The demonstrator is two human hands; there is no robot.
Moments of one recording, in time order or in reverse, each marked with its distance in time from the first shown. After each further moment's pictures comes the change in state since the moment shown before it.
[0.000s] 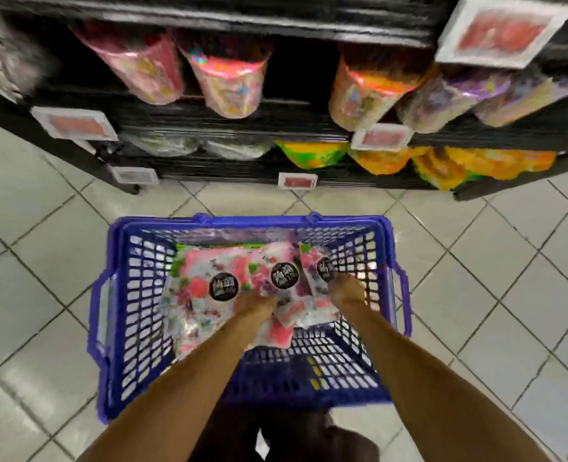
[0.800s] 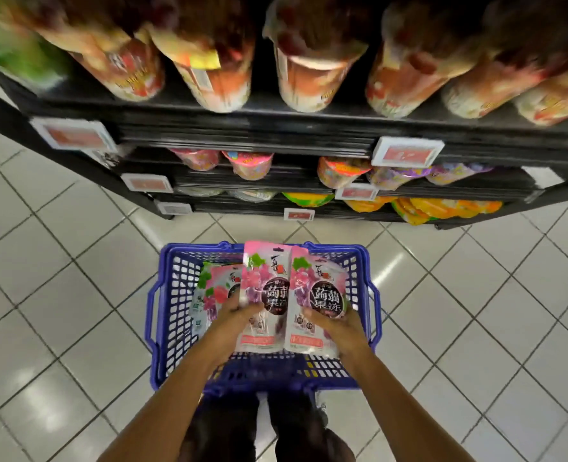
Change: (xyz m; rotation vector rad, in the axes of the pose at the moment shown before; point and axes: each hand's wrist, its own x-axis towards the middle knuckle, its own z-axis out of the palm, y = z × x) left_hand -0.155 0.023 -0.085 -0.276 -0.139 0.213; right_hand -0.174 -0.013 -0.097 0.978 -0.305 -0.094
